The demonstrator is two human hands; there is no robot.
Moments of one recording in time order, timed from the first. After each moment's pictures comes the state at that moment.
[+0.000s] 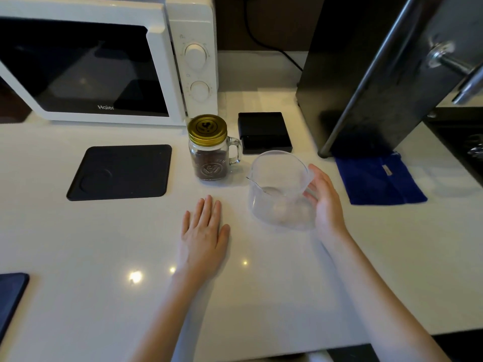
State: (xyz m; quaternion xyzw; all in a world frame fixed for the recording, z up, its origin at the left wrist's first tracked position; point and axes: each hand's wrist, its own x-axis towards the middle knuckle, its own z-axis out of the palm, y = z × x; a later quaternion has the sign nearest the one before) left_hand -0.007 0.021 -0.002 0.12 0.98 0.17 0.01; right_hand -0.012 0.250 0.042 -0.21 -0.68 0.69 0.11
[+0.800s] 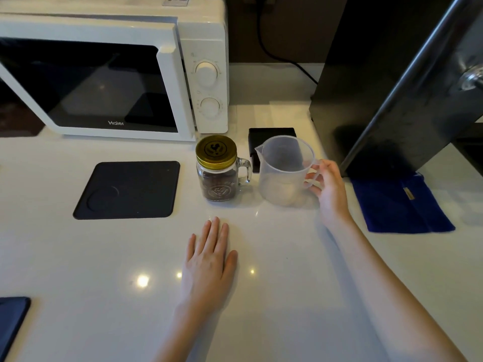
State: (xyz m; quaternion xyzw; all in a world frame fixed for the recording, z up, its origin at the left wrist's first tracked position) left_hand -0.007 0.020 0.002 0.12 0.98 0.17 0.00; right_hand -0.090 0.260 0.056 -0.18 -0.68 0.70 0.14
